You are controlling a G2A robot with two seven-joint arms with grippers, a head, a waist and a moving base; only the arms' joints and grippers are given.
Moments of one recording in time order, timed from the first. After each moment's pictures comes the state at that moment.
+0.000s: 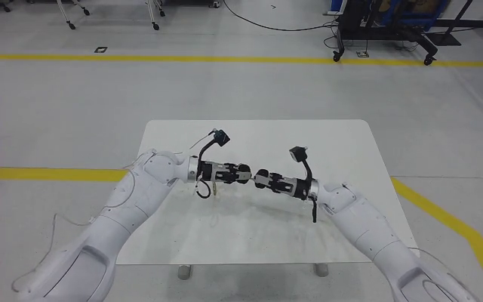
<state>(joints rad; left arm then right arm) 0.68 -1.21 -0.68 -0.92 -0.22 -0.82 -1.00 -0.99 -1.16 0.83 -0.96 0.26 -0.98 0.70</state>
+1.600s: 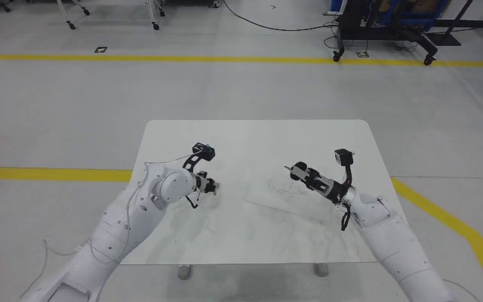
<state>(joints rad) 0.89 -1.10 -0.80 -1.37 0.70 -0.02 -0.98 -1.23 -1.06 1.17 -1.14 0.10 -1.01 0.54</state>
